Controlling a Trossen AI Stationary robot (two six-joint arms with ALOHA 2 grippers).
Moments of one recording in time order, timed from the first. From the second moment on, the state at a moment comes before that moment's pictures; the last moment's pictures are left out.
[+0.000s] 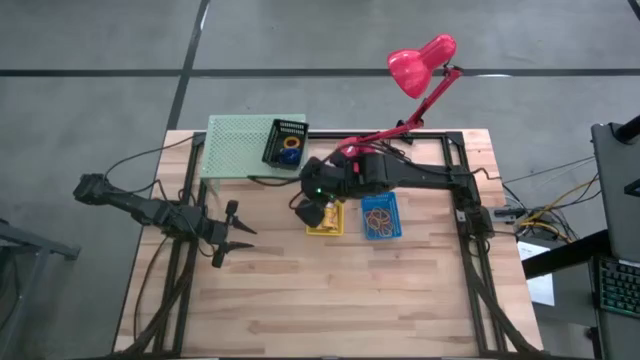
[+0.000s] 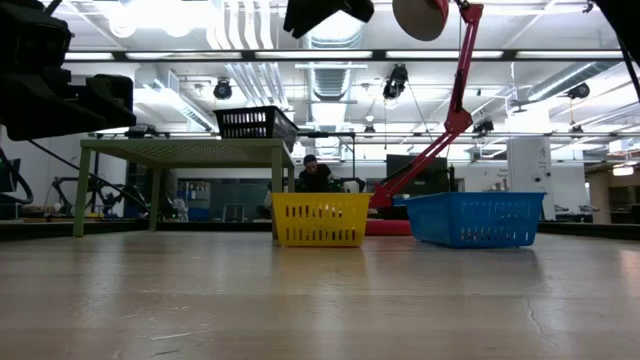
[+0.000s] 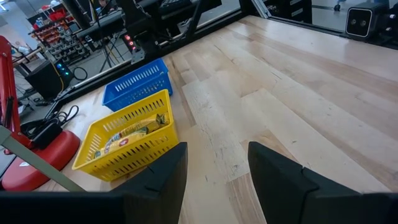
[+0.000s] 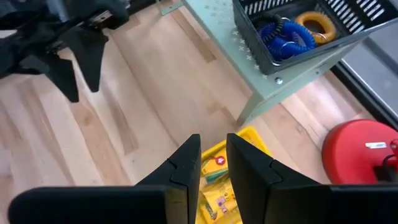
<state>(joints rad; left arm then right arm) -0.32 0.27 0.04 -0.07 -0.14 0.34 0.06 2.08 2.35 -1.22 0.33 0.54</state>
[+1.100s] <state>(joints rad) -0.32 0.27 0.04 -0.07 -0.14 0.34 0.34 1.40 1.22 -0.71 0.61 0.73</state>
